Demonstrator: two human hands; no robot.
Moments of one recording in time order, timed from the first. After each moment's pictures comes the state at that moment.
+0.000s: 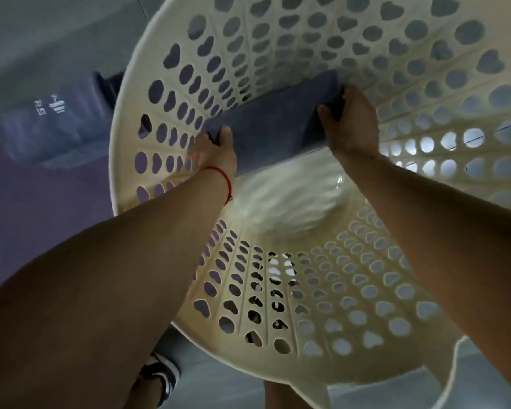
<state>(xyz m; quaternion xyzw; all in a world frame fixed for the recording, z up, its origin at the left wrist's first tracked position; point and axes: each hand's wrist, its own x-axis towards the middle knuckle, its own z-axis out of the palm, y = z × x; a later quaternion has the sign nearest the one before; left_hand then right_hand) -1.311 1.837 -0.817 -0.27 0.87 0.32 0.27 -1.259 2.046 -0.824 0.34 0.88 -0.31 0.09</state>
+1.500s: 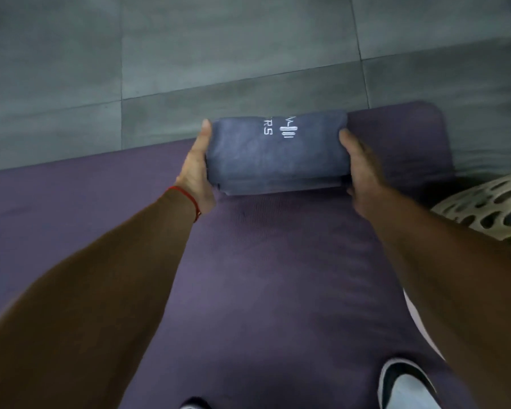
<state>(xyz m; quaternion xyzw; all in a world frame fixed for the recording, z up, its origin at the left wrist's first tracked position) -1.456 1.441 -0.863 -0.33 0.57 0.69 0.31 -1.434 1.696 -0.918 0.38 0.64 -0.65 0.13</state>
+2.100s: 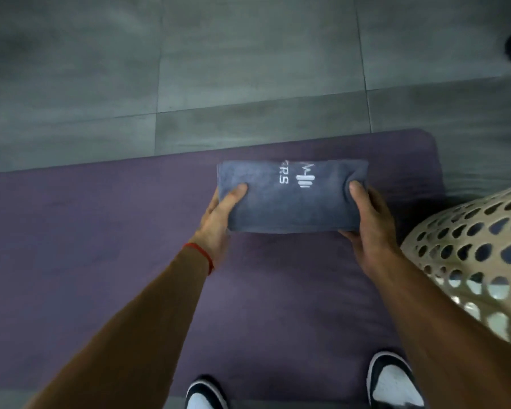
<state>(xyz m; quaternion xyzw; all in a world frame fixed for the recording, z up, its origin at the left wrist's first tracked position) -1.367 1.434 -0.823 -0.29 0.60 0.71 0.24 -1.347 1.678 -0.843 0.36 0.56 -0.74 0.08</state>
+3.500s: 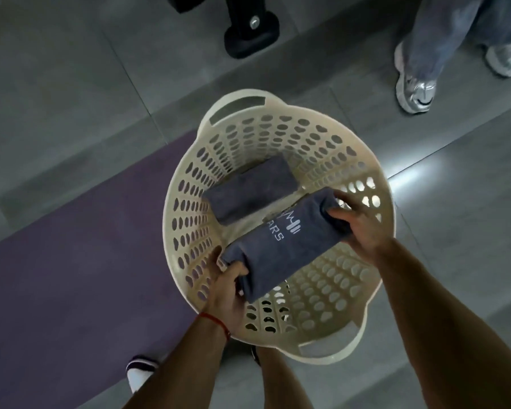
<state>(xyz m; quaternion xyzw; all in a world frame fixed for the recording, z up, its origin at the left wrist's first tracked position) -1.176 1.805 -0.659 -0.44 0.49 0.63 0.41 -1.145 2.079 -0.658 0.48 0.51 -0.71 0.10</state>
